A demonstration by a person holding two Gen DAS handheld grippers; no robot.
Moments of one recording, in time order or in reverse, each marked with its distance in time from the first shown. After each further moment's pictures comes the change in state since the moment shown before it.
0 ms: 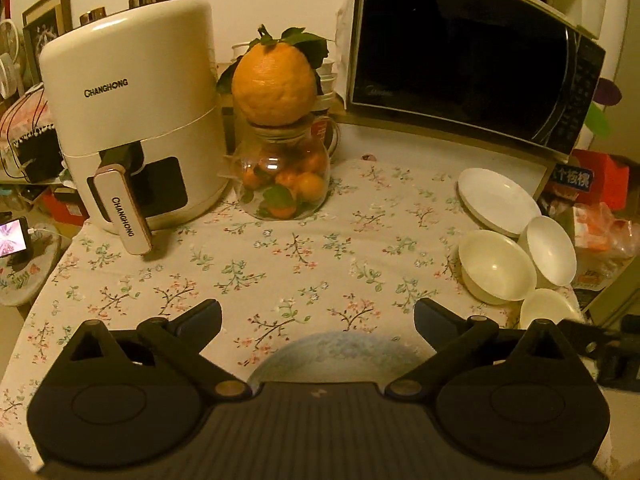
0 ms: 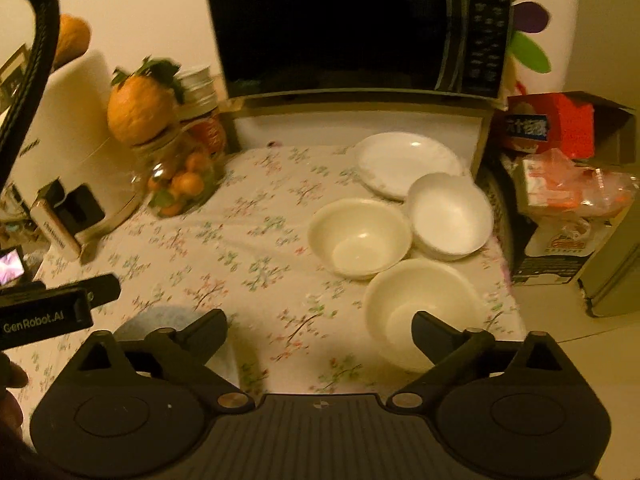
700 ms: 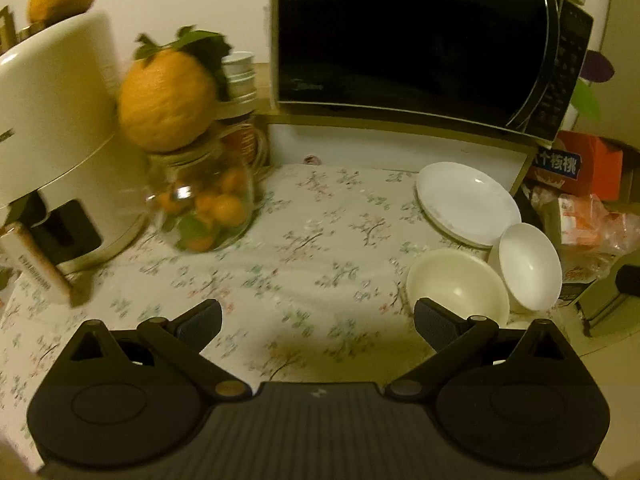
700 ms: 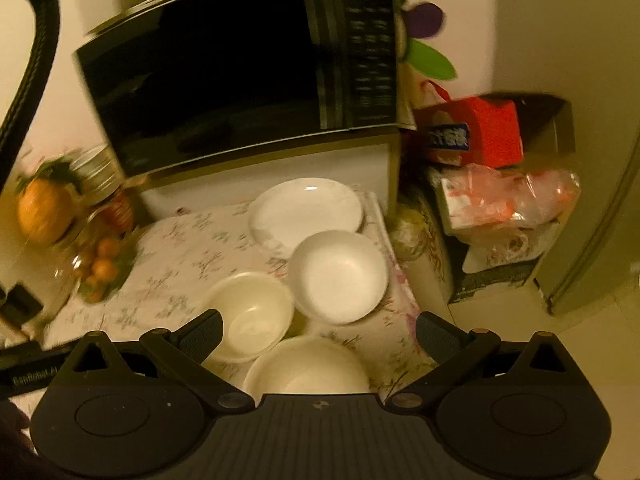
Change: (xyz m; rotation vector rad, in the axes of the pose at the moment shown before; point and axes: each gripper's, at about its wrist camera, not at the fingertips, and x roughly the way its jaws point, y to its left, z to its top) left arm 0.058 -0.071 0.043 0.074 0.053 -0.046; right arm 0.011 -0.103 0.054 0.171 -0.048 -0.092
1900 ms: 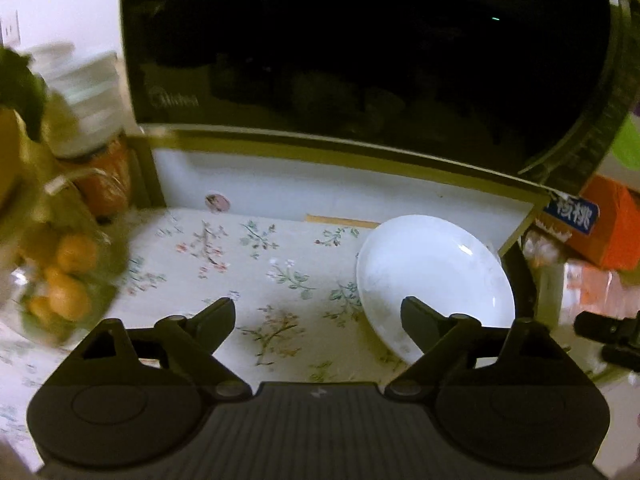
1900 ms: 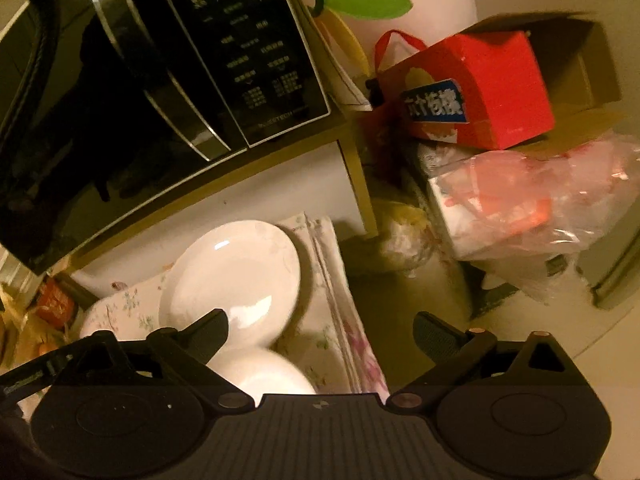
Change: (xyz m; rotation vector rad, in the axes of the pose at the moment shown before) left arm 0.138 -0.073 0.091 -0.082 0.039 -0.086; right arm 0.158 -0.096 0.086 0.189 0.079 0.095
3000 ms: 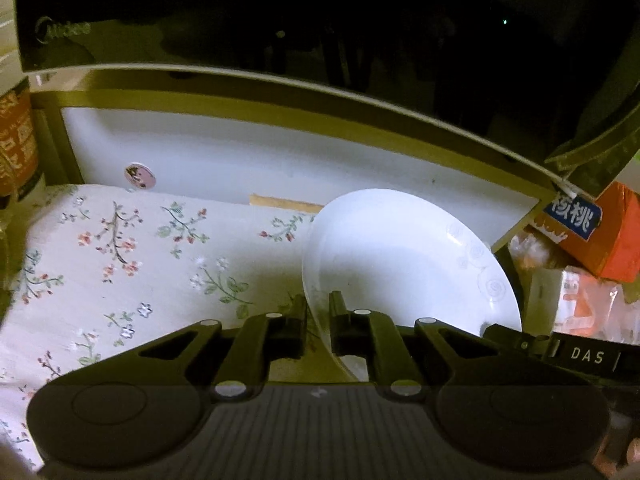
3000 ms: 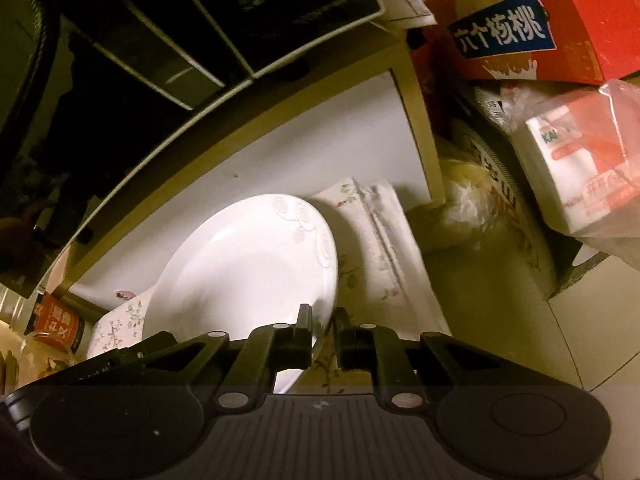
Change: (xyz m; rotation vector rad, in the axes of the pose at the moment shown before) left arm 0.070 -0.007 0.006 -0.030 0.066 -0.119; right arm 0.097 0.018 0.004 0.068 0.100 0.107
